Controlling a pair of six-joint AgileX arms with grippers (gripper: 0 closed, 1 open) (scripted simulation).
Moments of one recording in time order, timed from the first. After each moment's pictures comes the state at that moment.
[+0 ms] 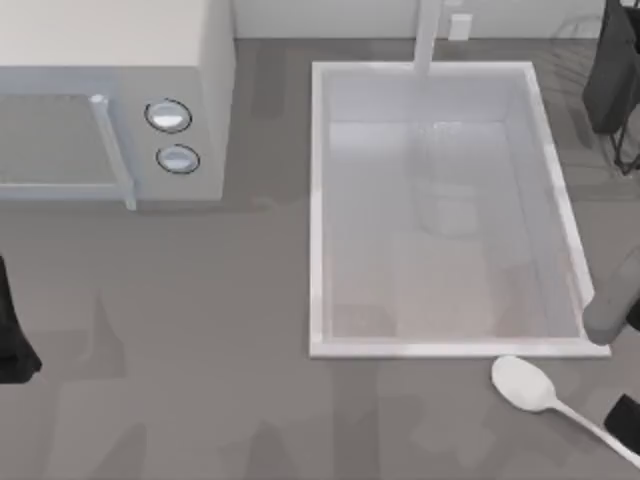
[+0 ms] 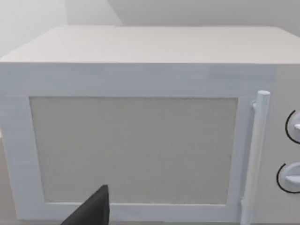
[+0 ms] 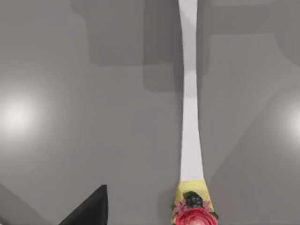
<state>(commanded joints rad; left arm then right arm) 0.00 0.00 0.00 0.00 0.00 0.00 0.34 1.28 0.80 -1.00 0.00 -0.48</state>
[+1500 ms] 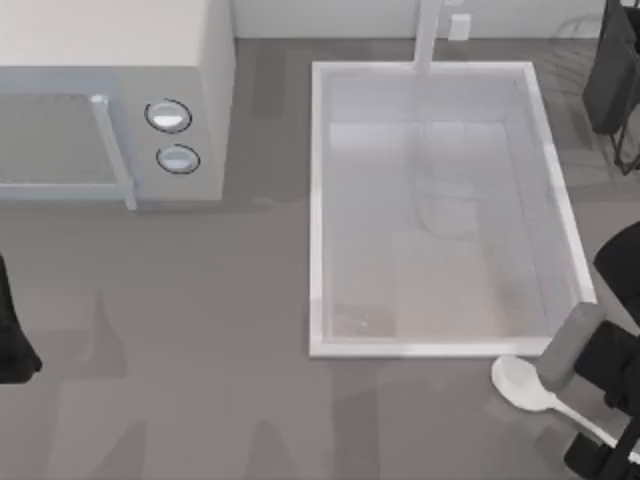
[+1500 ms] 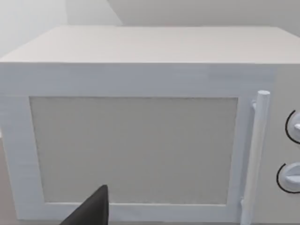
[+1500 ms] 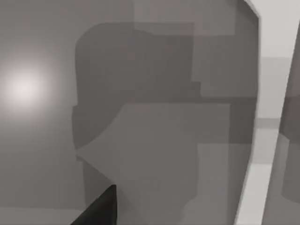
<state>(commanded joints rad) 0.00 0.00 0.00 0.00 0.00 0.00 0.37 1.59 0.60 -0.59 0.00 -0.51</state>
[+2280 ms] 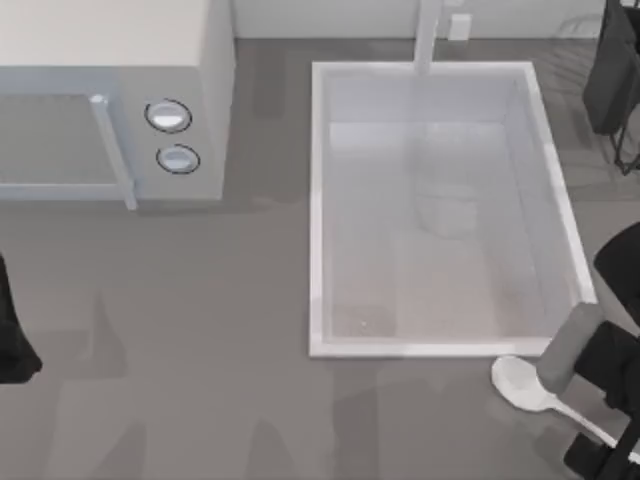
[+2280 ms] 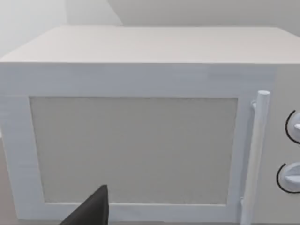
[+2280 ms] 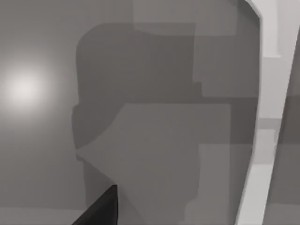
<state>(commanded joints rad) 0.00 0.00 0.00 0.00 0.00 0.00 0.37 1.59 0.60 -0.59 0.00 -0.51</state>
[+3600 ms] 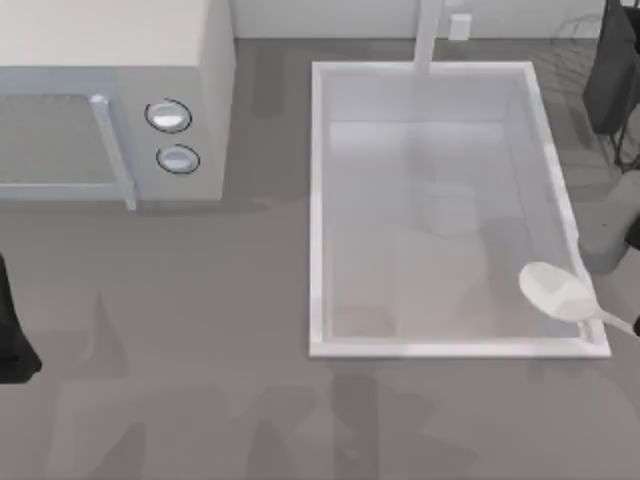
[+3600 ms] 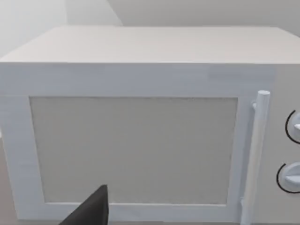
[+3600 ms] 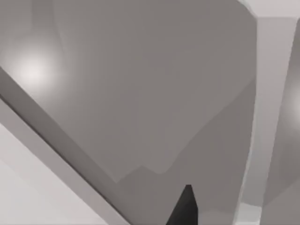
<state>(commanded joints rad) 0.00 0.00 0.00 0.00 0.00 0.00 0.36 1.41 1.19 -1.37 -0.01 -0.53</state>
